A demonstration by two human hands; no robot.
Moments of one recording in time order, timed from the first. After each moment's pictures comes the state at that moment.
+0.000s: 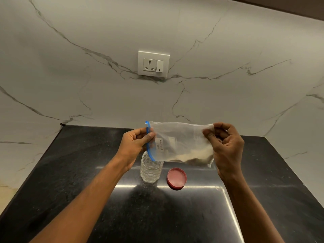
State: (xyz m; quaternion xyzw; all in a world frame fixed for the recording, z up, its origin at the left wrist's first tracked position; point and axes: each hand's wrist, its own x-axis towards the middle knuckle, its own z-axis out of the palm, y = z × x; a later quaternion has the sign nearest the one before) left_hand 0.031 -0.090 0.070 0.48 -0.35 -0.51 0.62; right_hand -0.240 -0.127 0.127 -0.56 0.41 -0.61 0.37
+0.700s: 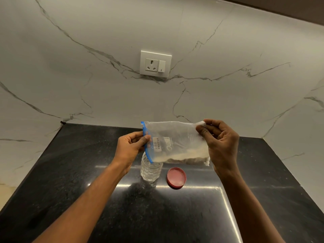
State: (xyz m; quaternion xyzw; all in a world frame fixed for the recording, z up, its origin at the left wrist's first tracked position) left_hand 0.037 -0.079 0.052 0.50 -0.33 -0.48 0.65; right_hand -0.221 -0.121 0.140 -0.61 0.39 -0.58 0.37
